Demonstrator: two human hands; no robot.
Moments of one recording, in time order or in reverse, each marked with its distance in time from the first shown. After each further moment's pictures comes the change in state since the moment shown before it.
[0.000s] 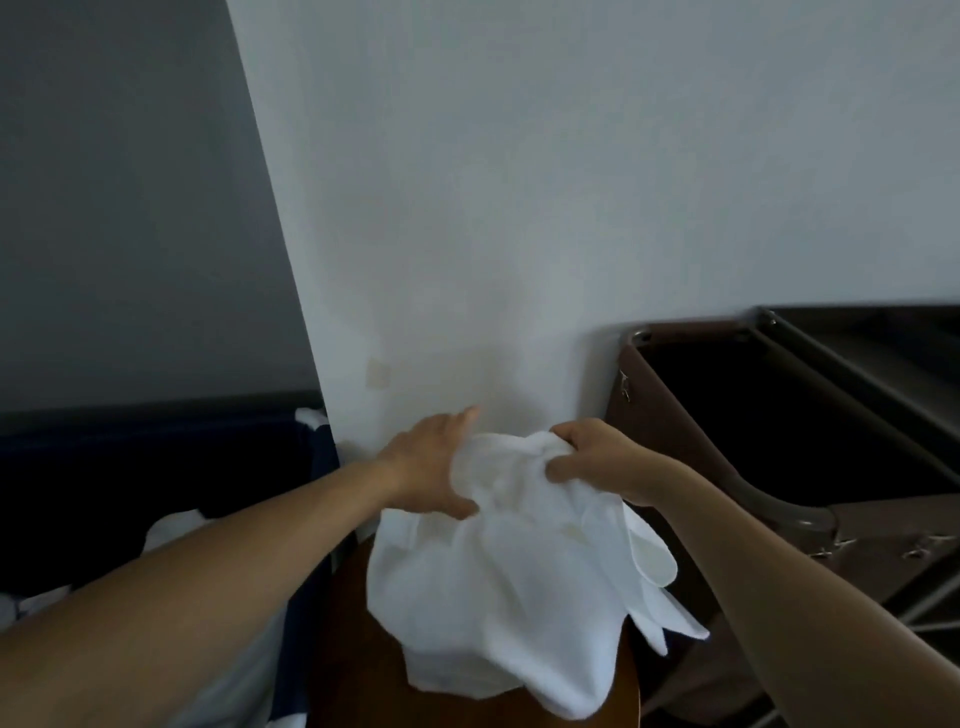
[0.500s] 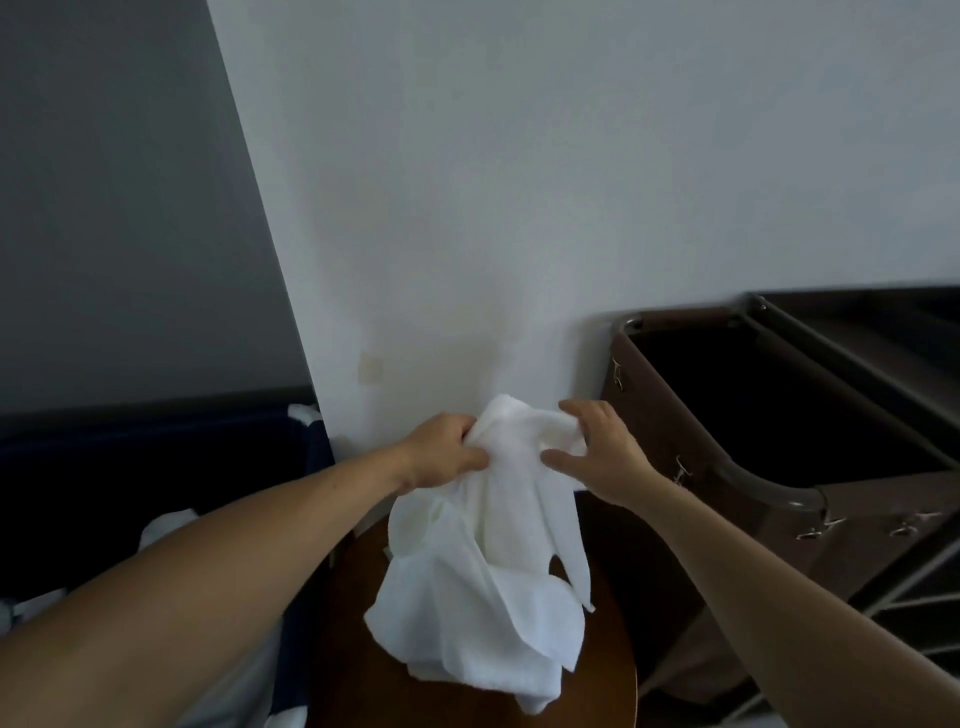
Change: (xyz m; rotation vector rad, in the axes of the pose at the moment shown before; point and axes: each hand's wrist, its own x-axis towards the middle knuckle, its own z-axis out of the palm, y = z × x) left_hand 0.008 0.024 0.000 -0.578 0.034 -0.065; right_hand 0.000 0.039 0.014 -0.285 0.382 -0.043
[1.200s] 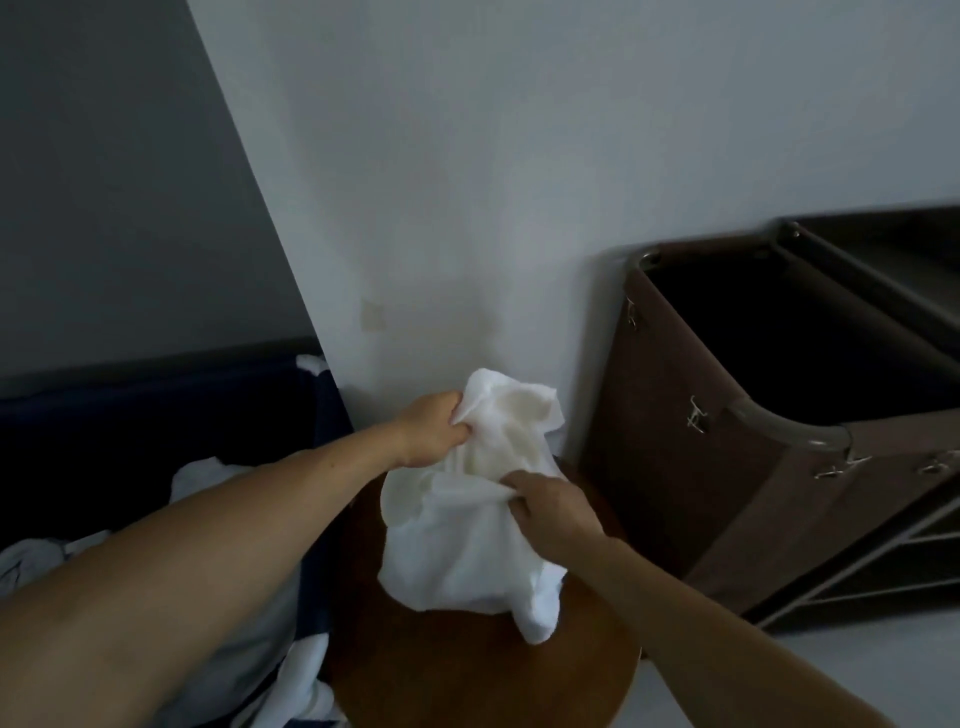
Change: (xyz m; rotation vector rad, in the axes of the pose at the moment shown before) left_hand -0.012 -0.026 0.017 0.223 -0.028 -0.074; right_hand -0.067 0.005 0.114 -0.124 -0.215 -0.081
